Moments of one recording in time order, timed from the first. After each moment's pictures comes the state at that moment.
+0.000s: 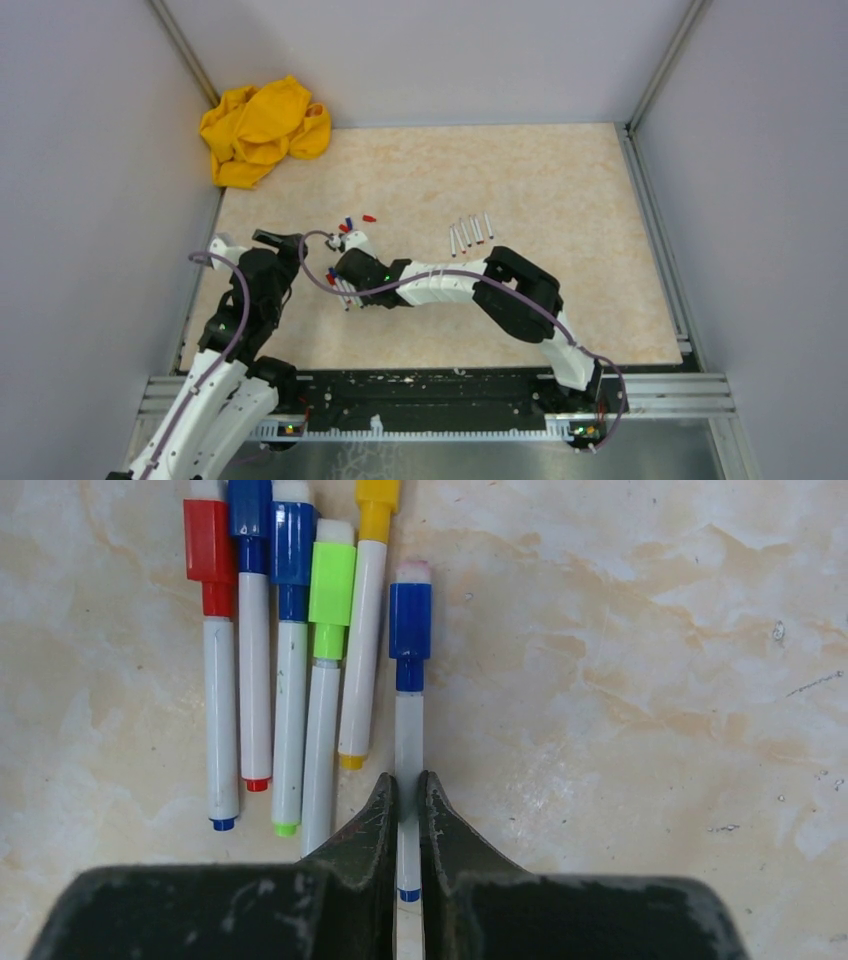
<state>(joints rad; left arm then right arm) -0.34 0.54 0.55 -0.44 -0.56 -1.07 1.17 2.11 1.47 -0.25 0.35 0.43</state>
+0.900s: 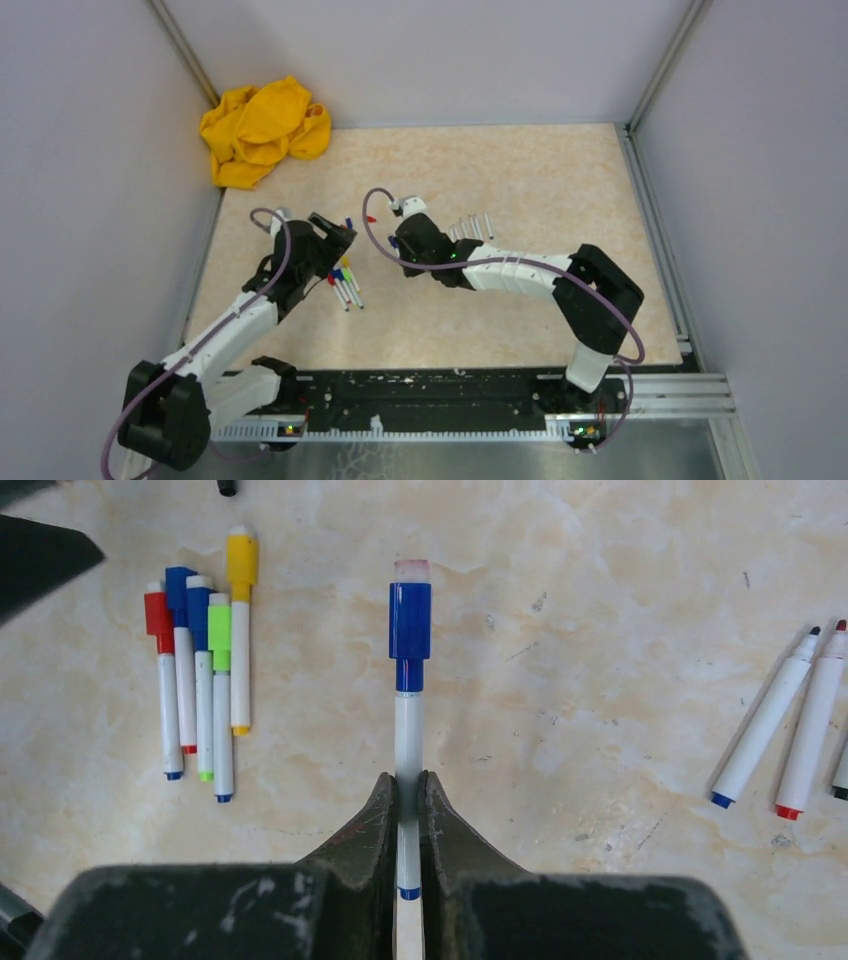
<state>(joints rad) -0.35 0.97 0.52 -0.07 -0.21 -1.06 0.99 1.72 1.11 -0.09 0.24 0.42</state>
